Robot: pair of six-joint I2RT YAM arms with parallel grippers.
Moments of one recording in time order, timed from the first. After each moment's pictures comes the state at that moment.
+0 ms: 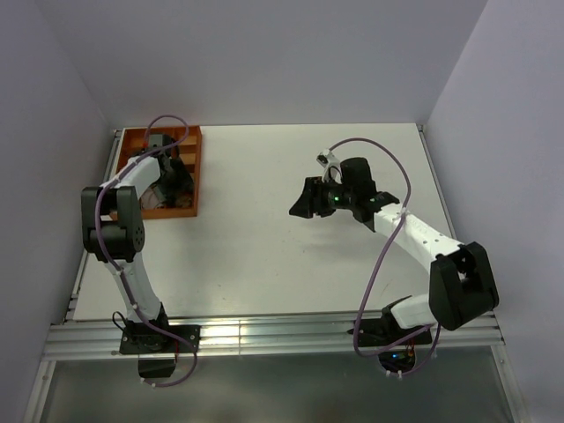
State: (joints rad) left arm 0.00 1.97 1.43 -0.61 -0.06 -0.52; right arm 0.39 1.38 0.90 -0.13 -0.58 0.39
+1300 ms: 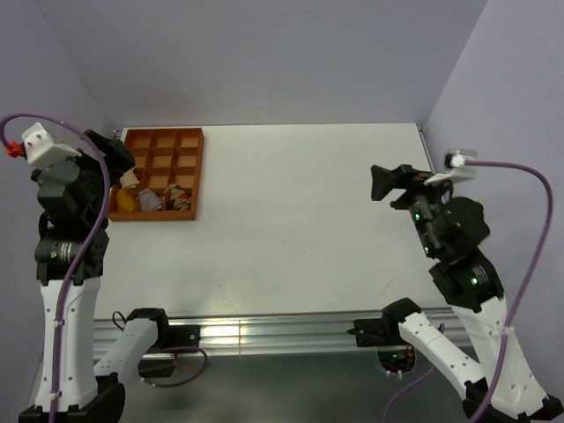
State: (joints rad) left arm -0.01 0.85 1.28 -0.52 -0.33 -0.49; right arm 0.39 0.66 1.07 -0.41 0.24 0.31
